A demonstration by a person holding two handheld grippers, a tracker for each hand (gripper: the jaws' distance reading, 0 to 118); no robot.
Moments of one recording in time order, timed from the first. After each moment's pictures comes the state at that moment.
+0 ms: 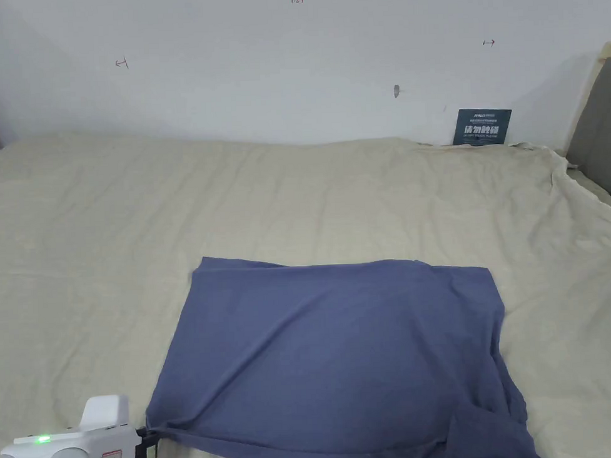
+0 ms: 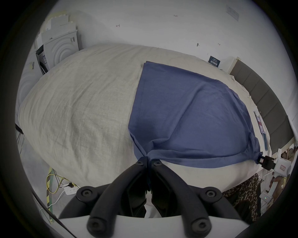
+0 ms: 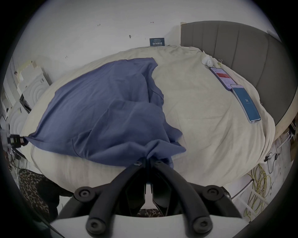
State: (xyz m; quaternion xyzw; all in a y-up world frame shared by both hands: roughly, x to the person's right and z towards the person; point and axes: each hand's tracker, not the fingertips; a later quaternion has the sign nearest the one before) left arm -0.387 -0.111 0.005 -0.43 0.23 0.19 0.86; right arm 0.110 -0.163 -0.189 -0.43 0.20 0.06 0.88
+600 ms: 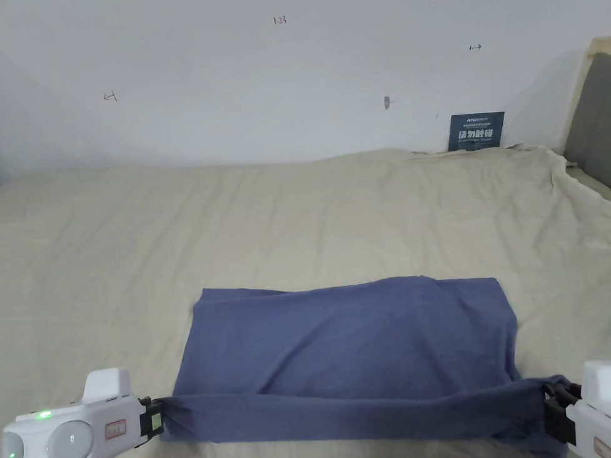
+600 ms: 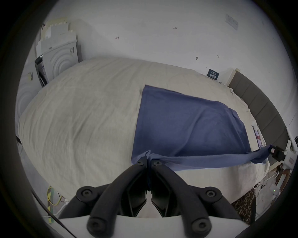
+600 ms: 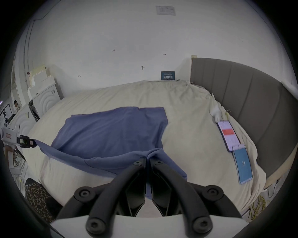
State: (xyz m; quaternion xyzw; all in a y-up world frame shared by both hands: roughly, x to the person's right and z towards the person) left arm -0.427 -0.056 -0.065 -0.38 0.23 0.17 0.88; right arm 0.078 -0.053 -0.270 -0.31 0.24 0.06 0.92
